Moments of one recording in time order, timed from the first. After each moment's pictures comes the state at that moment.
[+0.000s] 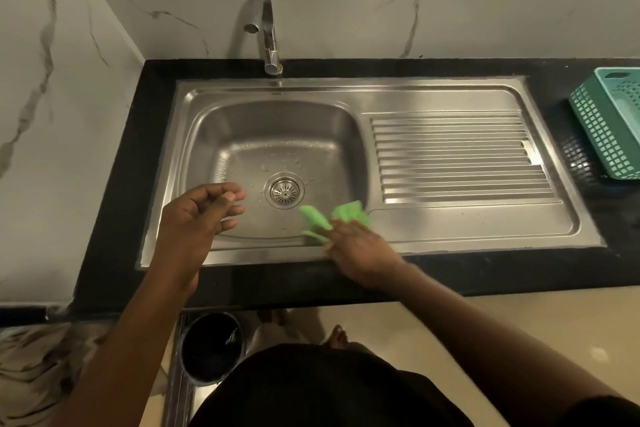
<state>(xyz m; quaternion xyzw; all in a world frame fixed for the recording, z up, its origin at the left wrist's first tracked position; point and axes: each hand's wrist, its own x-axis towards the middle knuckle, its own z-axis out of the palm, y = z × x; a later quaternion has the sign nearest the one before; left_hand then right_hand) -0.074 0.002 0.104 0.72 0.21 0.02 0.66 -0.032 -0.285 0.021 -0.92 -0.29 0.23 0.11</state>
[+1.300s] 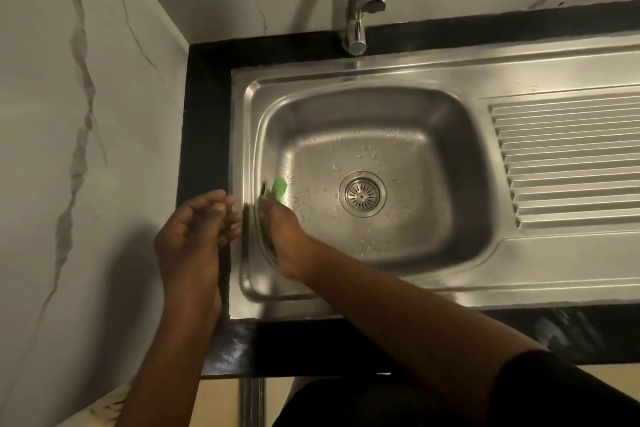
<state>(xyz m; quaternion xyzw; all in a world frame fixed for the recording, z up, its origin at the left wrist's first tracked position) -0.010 0.143 0.066 0.66 0.37 0.10 0.64 0.057 0.057 0.002 -0.48 0.28 0.45 0.70</state>
